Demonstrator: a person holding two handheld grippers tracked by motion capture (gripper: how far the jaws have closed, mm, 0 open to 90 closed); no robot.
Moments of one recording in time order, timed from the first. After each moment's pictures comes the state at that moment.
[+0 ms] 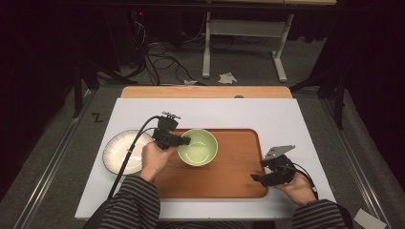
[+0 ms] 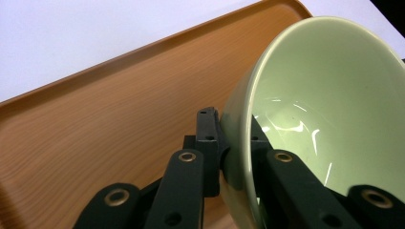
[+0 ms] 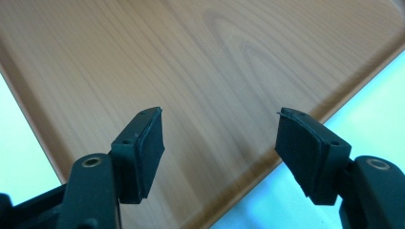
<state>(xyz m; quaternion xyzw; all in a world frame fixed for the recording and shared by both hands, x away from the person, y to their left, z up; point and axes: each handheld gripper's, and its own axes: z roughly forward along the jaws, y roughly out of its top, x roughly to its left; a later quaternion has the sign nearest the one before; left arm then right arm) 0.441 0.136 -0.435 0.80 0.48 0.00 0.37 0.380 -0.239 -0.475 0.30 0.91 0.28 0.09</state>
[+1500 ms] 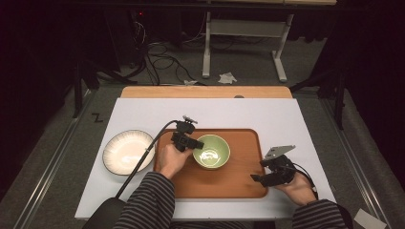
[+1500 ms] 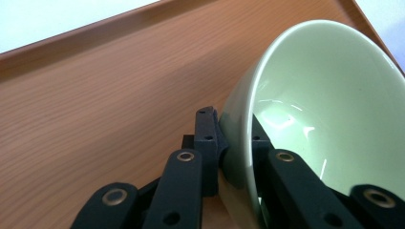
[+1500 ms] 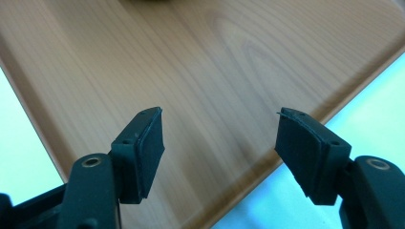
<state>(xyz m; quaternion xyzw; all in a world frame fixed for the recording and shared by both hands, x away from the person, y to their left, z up) 0.466 0.089 -0.480 0.81 0.49 -0.03 0.34 0.380 -0.240 -0.475 0.30 0.91 0.29 0.09</state>
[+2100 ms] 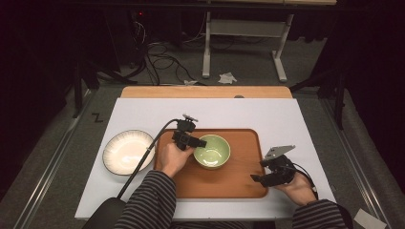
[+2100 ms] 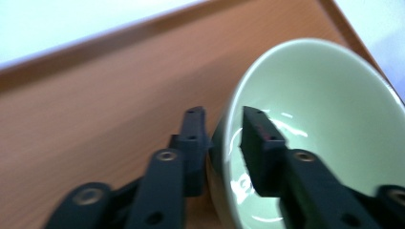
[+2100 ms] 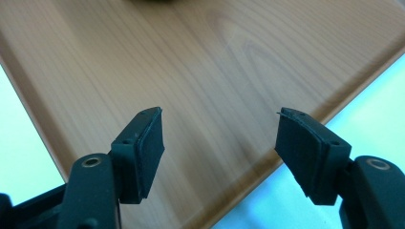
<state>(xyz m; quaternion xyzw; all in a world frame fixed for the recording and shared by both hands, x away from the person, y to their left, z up) 0.468 0.090 -0.474 0.80 0.48 -0.02 0.36 0.380 -0.239 -0.475 0.30 0.91 0.29 0.09</state>
